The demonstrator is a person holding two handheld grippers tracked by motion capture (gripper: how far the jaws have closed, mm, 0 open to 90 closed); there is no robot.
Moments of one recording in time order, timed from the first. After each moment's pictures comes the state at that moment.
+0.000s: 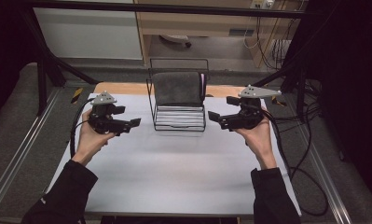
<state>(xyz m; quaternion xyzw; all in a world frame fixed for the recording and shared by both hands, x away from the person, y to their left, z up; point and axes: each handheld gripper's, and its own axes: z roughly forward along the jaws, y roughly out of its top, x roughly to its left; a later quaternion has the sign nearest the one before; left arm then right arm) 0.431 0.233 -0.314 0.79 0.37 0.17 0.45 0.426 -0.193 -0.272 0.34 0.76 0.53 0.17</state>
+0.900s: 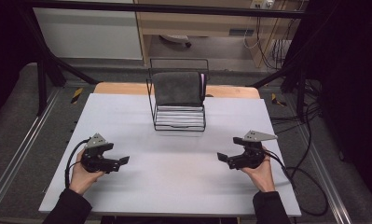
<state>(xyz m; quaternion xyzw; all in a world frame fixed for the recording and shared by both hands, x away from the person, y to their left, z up) 0.380 0.276 -0.424 0.81 0.40 0.15 0.41 0.391 -0.235 -0.410 0.37 0.78 0.49 0.12</state>
